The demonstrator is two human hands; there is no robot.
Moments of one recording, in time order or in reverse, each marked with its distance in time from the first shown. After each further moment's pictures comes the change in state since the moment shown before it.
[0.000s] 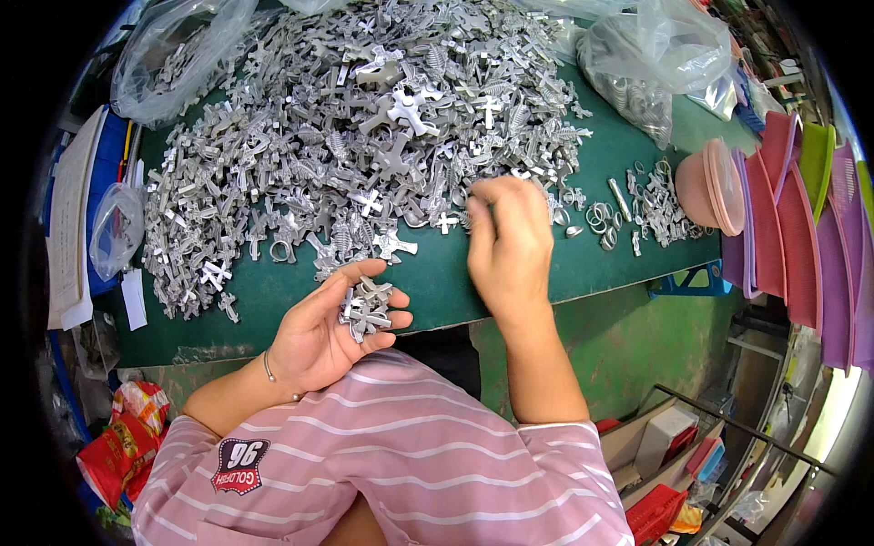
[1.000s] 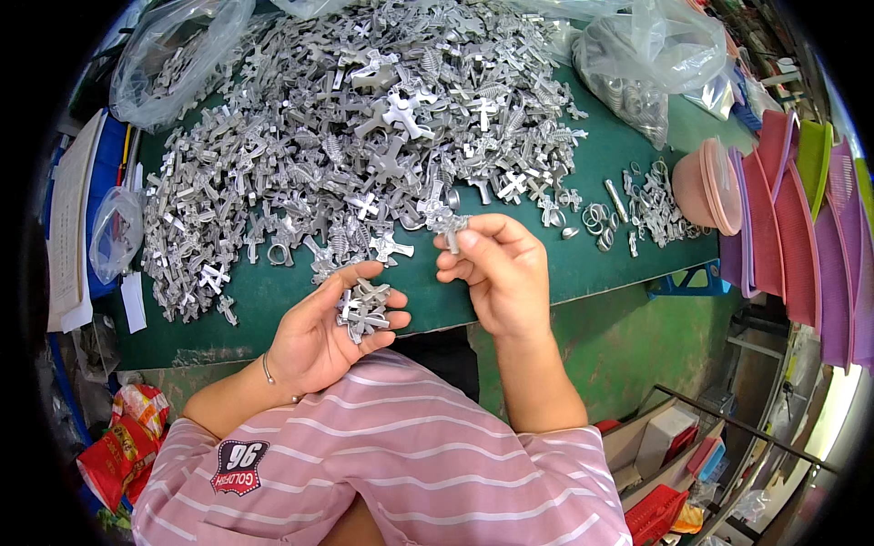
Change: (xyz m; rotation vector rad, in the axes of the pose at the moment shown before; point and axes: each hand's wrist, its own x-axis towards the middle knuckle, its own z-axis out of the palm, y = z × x) left_hand 0.000 0.000 0.001 -0.015 -0.020 0.003; right_hand -0.020 -0.012 -0.015 1.485 -0.106 0.877
